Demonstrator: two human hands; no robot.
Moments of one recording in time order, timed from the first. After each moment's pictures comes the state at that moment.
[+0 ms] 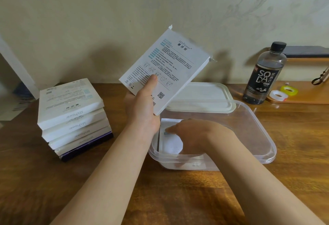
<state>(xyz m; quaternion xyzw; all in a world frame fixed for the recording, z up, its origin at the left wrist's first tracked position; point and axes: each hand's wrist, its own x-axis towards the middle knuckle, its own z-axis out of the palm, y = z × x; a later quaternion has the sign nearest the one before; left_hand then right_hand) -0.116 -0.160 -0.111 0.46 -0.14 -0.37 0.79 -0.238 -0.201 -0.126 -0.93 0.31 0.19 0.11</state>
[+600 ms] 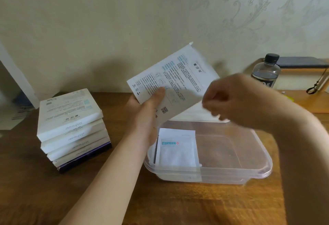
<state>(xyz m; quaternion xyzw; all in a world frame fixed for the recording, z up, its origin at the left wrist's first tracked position) -0.114 -0.159 -0.112 0.49 -0.25 -0.36 0.75 -0.309 -0.203 -0.025 -0.87 0.41 -0.19 0.20</state>
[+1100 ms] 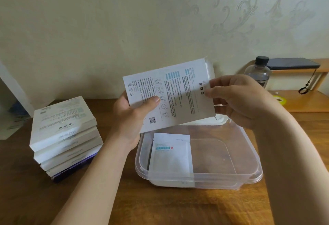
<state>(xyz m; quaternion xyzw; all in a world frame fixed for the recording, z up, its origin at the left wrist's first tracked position) -0.094 -0.153 -0.107 0.49 -0.39 -0.34 0.70 -0.311 -0.236 -0.043 -0.60 0.38 -0.37 0.60</state>
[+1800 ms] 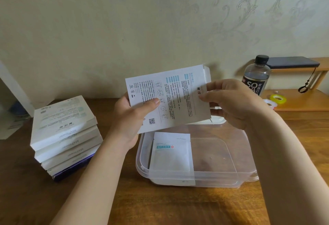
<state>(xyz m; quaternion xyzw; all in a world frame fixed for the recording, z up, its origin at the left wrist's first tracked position) -0.089 -0.153 -0.110 0.51 -0.38 -0.36 0.69 -0.299 -0.247 -0.060 -0.63 0.41 -0.35 0.56</state>
